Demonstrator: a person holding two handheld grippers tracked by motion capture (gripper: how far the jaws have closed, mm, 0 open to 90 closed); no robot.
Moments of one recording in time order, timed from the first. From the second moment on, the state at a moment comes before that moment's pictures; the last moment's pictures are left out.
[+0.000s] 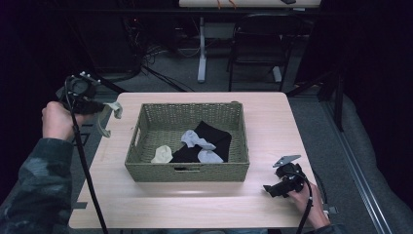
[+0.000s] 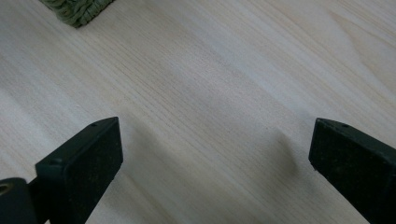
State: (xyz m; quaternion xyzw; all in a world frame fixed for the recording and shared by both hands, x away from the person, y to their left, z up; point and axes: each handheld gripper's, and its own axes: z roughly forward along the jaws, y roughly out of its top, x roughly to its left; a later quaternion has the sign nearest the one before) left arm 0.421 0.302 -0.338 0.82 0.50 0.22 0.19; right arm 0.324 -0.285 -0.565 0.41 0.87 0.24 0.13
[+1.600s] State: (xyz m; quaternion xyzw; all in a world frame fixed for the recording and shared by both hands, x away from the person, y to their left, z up) left arm 0.431 0.332 -0.506 0.78 0.57 0.13 0.21; right arm 0.325 -0.286 -0.565 0.41 0.87 0.23 0.13
